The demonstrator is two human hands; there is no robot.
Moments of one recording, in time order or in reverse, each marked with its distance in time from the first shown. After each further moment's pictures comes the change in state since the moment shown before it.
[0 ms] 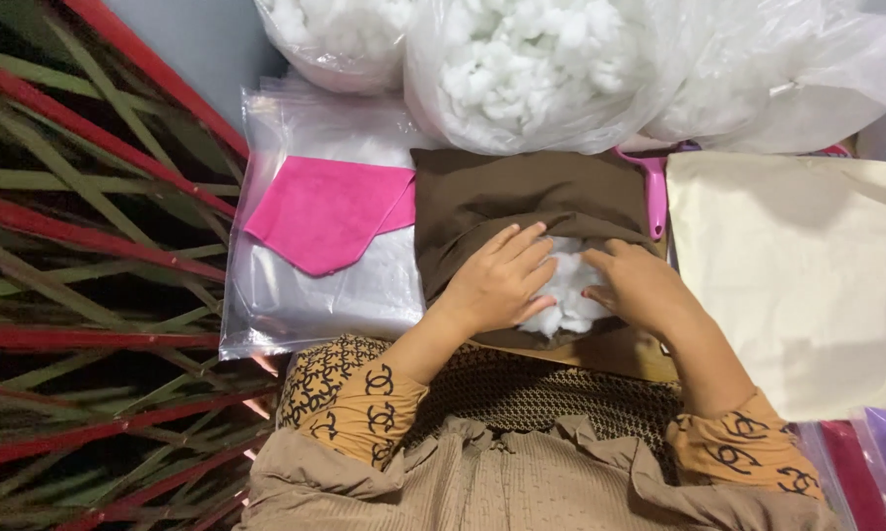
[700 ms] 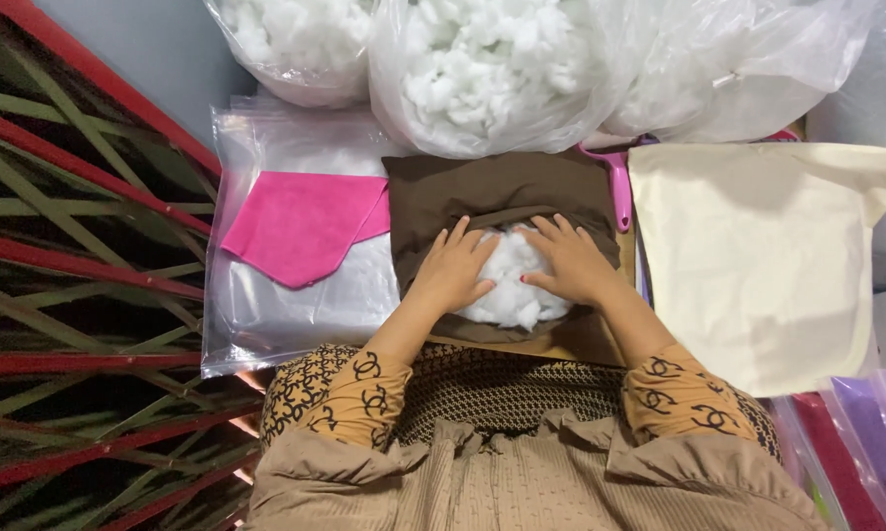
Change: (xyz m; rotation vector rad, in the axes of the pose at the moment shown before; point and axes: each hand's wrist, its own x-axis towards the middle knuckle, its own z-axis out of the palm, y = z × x) left_hand -0.016 -0.024 0.009 -0.125 -0.858 -0.492; right_hand 0.045 0.001 0.050 0.152 0.048 -0.055
